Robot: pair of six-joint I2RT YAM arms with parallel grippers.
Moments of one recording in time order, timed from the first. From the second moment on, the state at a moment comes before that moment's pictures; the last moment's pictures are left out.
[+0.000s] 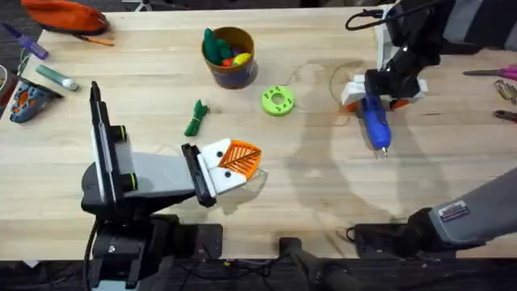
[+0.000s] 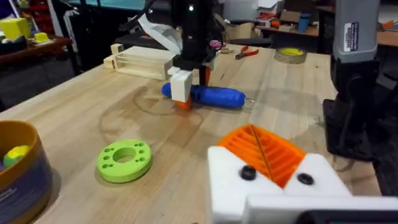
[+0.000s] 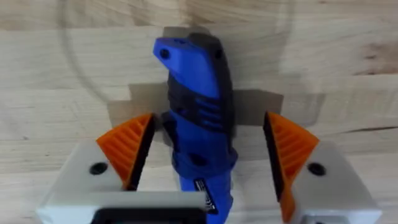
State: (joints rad) left arm -0.02 0.01 0.01 -0.12 1.15 0.10; right arm 0.04 1.81 1.22 -0.92 0.07 0.10
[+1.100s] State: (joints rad) left arm -0.02 0.01 0.01 -0.12 1.15 0.10; right arm 0.04 1.82 1.22 -0.92 0.07 0.10
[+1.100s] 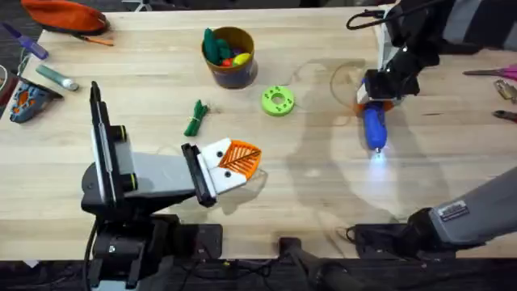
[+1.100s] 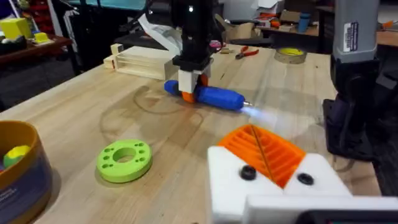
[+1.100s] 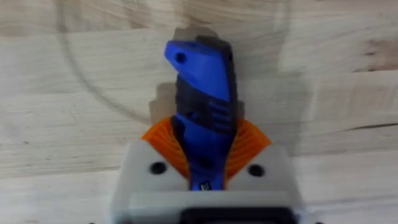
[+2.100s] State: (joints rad) left arm -0.02 0.01 0.01 -0.12 1.15 0.10; right arm 0.04 1.67 1.32 -1.02 0.07 0.10
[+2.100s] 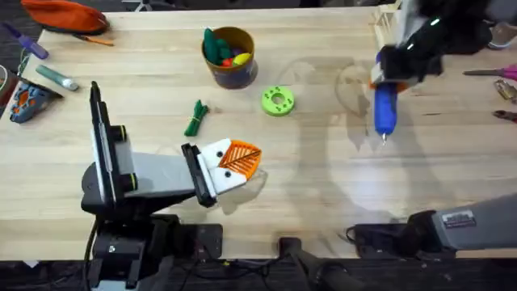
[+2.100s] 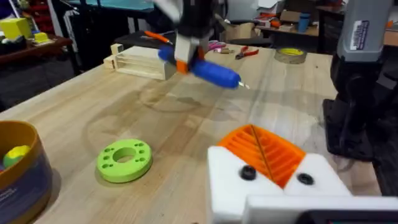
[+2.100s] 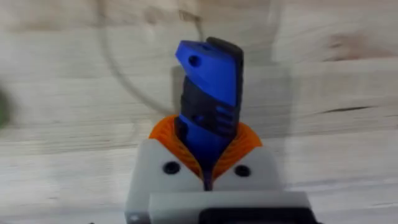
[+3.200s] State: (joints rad) left arm -0.02 0.01 0.01 -0.12 1.15 0.10; right arm 0.20 1.08 1.41 -0.42 -0.86 0.15
